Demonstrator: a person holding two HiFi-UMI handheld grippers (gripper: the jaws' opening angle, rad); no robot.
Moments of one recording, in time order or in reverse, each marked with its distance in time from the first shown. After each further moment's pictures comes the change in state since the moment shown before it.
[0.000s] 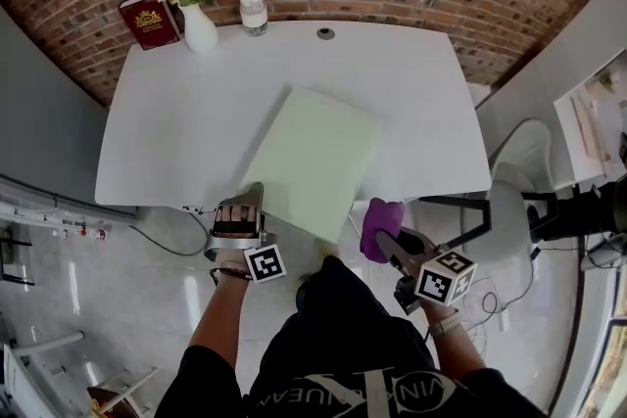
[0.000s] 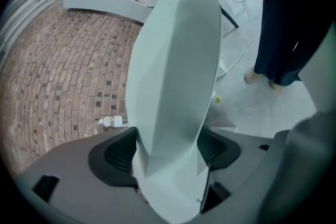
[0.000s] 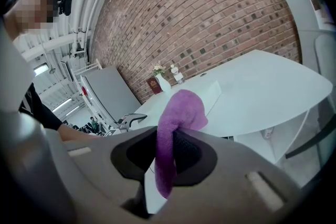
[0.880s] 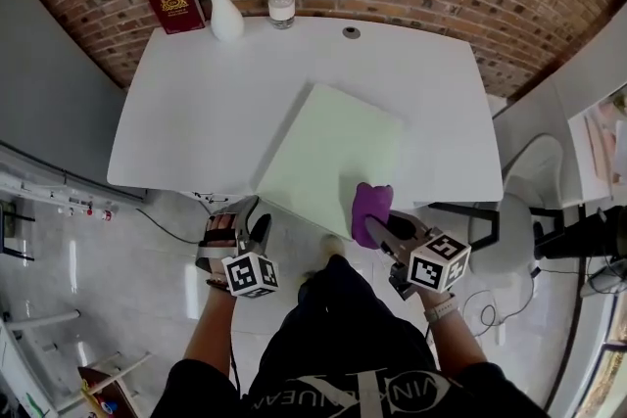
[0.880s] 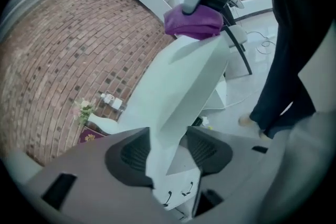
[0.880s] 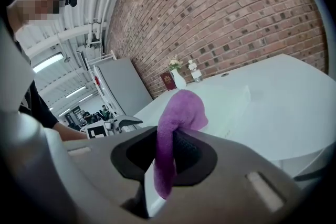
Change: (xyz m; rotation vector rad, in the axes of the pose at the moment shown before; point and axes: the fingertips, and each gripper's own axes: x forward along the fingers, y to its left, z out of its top) left arm -0.053 0.009 -0.037 -0.424 -0.139 0.003; right arm 0.051 0.032 0.015 -0.141 0.059 0.121
